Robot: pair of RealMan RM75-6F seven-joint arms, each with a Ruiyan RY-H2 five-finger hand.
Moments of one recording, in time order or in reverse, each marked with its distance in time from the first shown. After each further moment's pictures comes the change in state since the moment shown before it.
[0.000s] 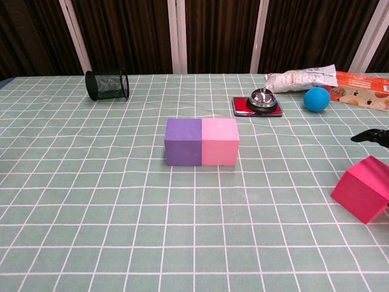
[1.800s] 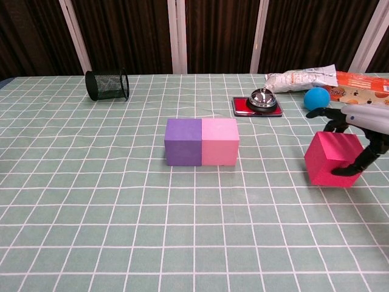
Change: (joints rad) left arm 0.045 0.013 -0.067 -0.014 -0.009 -0.058 -0.012; right arm 0.211 -0.046 0.138 -0.007 0.269 -0.176 -0.093
